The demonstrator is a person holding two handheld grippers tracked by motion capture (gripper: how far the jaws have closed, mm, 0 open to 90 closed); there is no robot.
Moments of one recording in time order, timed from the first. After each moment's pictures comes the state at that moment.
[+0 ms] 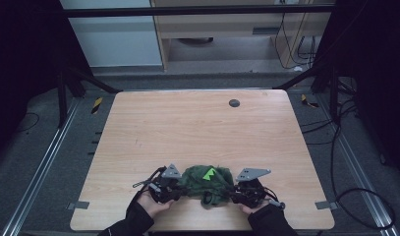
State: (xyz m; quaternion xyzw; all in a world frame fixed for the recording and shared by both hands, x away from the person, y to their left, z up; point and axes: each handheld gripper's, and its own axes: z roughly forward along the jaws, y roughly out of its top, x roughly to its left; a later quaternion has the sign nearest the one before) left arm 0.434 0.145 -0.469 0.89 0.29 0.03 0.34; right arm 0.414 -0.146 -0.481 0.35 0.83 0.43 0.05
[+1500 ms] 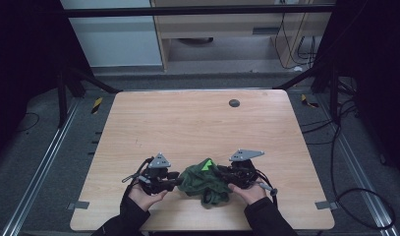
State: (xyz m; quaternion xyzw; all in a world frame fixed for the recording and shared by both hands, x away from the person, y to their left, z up) left arm 0.446 0.167 -0.441 0.86 0.34 0.07 0.38; right arm 0.454 -0.126 -0.455 0.37 0.81 0.46 0.07
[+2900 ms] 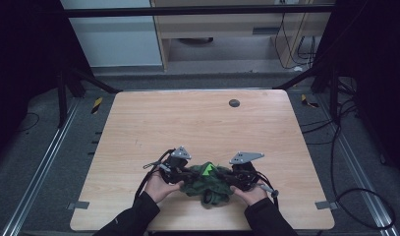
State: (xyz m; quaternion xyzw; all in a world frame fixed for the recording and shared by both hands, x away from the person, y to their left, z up) left arm 0.477 0.118 -0.447 0.88 0.29 0.01 0.37; right arm 0.450 -0.129 -0.459 0.36 0.82 0.45 0.07
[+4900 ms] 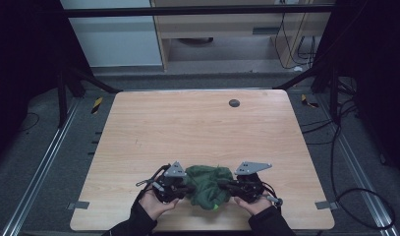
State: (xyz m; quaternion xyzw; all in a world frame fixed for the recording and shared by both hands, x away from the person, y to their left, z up) left arm 0.425 0.127 -0.448 0.89 0.27 0.03 0.37; right arm 0.417 -0.138 -0.456 0.34 0.81 0.47 0.05
